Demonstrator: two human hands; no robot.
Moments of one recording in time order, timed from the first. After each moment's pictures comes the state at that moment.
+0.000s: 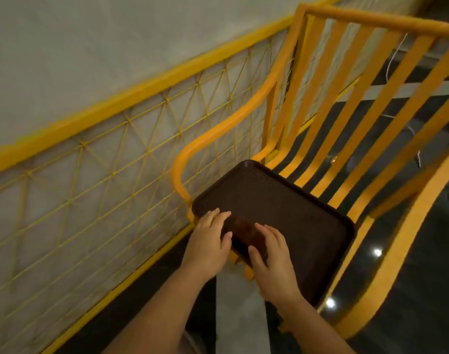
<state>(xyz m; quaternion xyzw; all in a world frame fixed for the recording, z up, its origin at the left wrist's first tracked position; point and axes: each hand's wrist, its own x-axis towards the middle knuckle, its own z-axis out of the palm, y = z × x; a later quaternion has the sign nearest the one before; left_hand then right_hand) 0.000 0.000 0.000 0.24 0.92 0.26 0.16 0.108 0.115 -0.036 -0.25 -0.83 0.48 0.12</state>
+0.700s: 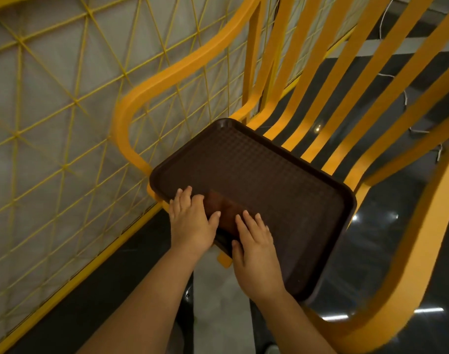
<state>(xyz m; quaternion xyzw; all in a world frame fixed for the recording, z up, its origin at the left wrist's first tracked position) -0.022 0.052 -0.111 0.16 0.96 0.15 0.15 0.101 0.134 -0.135 -0.22 -0.92 0.31 0.03</state>
